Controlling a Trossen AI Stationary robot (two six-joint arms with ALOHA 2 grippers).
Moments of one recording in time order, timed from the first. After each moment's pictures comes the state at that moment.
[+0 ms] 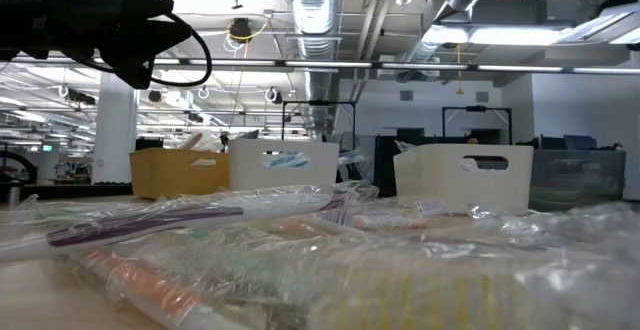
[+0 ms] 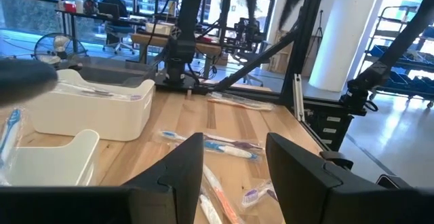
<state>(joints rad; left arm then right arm) -0.58 1.33 0.12 1.24 -0.55 -0.15 0.59 1.81 1.95 -1.57 0.13 1.03</state>
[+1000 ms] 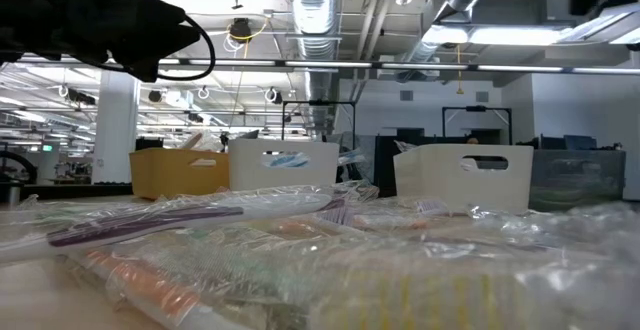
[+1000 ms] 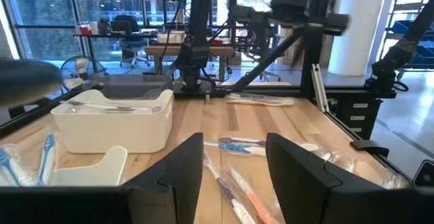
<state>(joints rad) -0.54 1.33 0.12 1.24 -0.55 0.00 0.70 1.81 1.61 -1.28 0.31 1.05</state>
